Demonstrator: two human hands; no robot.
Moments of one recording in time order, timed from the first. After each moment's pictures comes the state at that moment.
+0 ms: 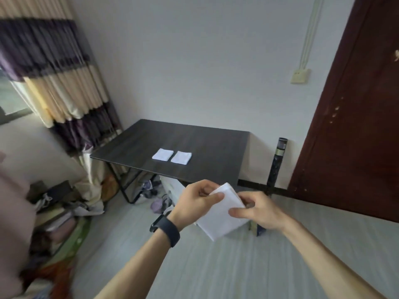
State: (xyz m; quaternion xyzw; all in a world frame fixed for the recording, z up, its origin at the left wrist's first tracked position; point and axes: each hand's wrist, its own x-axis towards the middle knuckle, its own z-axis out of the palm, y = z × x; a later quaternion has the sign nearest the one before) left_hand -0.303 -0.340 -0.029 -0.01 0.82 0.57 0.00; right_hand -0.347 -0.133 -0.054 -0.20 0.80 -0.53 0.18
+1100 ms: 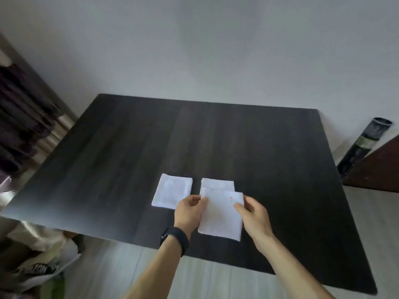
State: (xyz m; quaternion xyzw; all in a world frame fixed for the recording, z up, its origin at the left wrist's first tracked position) left_hand -0.895 -0.720 -0.326 -0.27 0.75 0.58 0.16; right_hand -0.884 -0.540 -0.334 0.23 0.75 -0.61 0.11
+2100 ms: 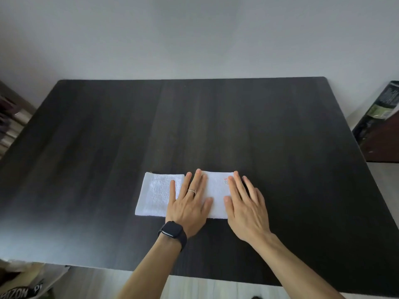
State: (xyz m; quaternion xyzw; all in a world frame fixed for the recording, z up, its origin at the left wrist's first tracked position) left_hand -0.949 -0.740 -0.442 0.14 0.99 0.06 0.06; right_hand -0.922 -0.557 -0.447 -0.02 0.99 -0.13 0.01
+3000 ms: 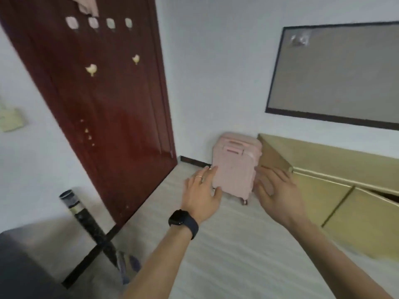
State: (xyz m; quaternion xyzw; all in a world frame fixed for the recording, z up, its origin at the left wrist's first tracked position) left_hand -0.507 -0.057 -0.057 0.65 0.71 0.27 0.07; right_hand -0.292 0.000 -0.059 0.48 0.79 -0.05 -0.37
